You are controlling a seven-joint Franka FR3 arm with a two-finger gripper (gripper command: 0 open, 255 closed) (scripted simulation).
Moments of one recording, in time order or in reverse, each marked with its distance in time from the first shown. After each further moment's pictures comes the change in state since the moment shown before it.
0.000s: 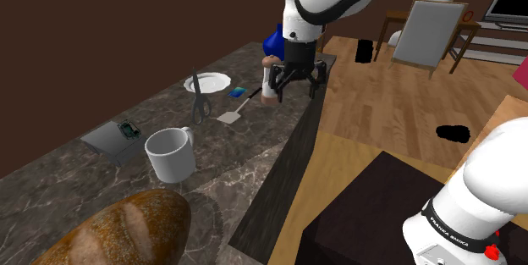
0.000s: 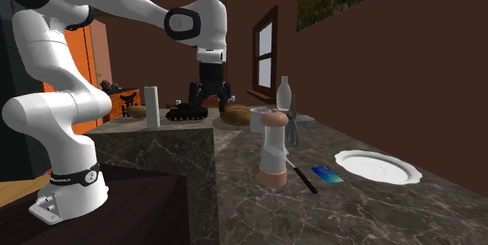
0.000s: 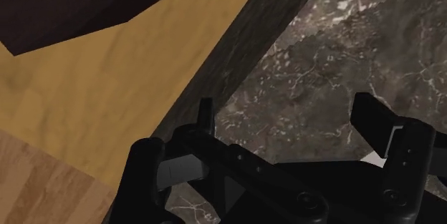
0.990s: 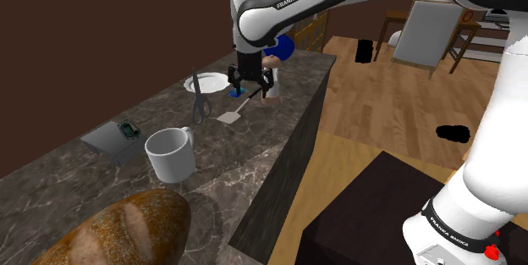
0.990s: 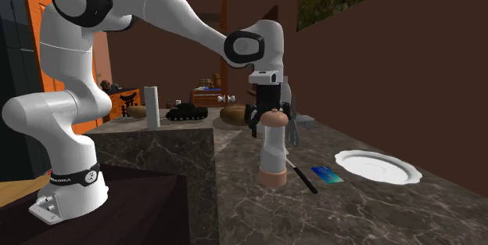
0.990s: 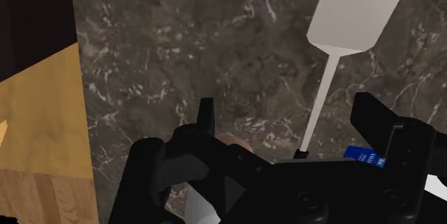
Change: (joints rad) arm 0.001 0.610 0.039 0.498 -0.324 0.116 0.662
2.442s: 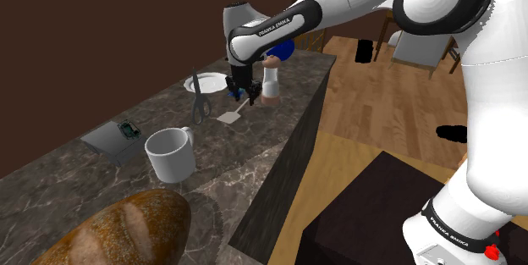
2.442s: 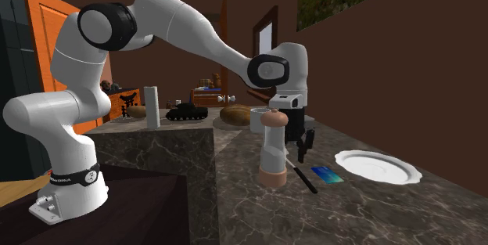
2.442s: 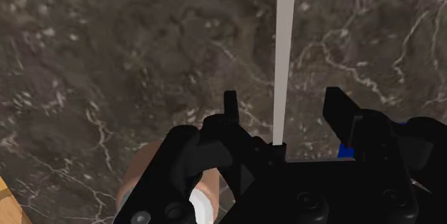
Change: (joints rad) arm 0.061 0.269 -0.085 0.235 -0.106 0.034 0.195
